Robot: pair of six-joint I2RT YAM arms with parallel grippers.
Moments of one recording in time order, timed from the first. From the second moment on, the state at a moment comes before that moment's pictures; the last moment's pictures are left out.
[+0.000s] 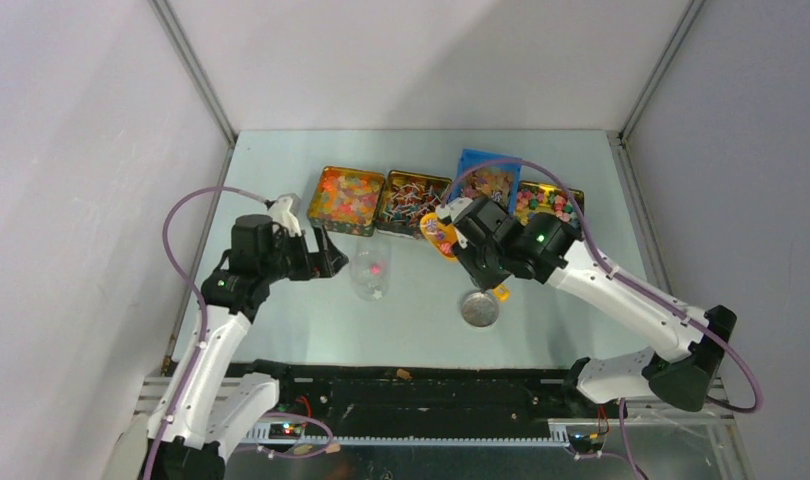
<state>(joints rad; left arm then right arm) -0.16 0.82 0.79 -0.61 0.30 -0.32 0.90 1.33 1.39 -1.13 0.18 0.19</state>
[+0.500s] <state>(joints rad) -0.16 0.80 0.84 -0.71 0.34 -0.24 1.07 1.65 1.64 -1.17 0.07 0.15</state>
